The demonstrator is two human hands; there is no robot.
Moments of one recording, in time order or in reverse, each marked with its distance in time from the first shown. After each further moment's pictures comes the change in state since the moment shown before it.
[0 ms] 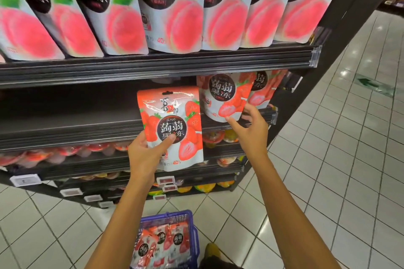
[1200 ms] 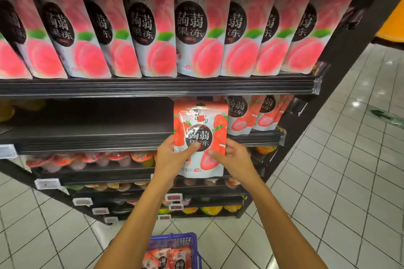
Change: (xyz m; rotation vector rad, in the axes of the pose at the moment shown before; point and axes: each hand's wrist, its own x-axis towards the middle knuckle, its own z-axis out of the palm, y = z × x) left_hand -0.004 0.021 0.014 0.058 -0.136 0.061; right_hand -0.037 -0.035 0.027 0.323 -0.525 0.106
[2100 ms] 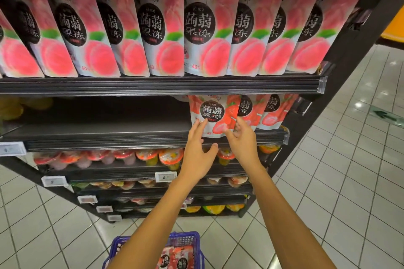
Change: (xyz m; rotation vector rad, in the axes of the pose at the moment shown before) left_hand -0.002 0.000 0.038 0.349 -0.126 0.249; right_hand 0.038 -0.007 -0.002 -0.408 0.313 -0.120
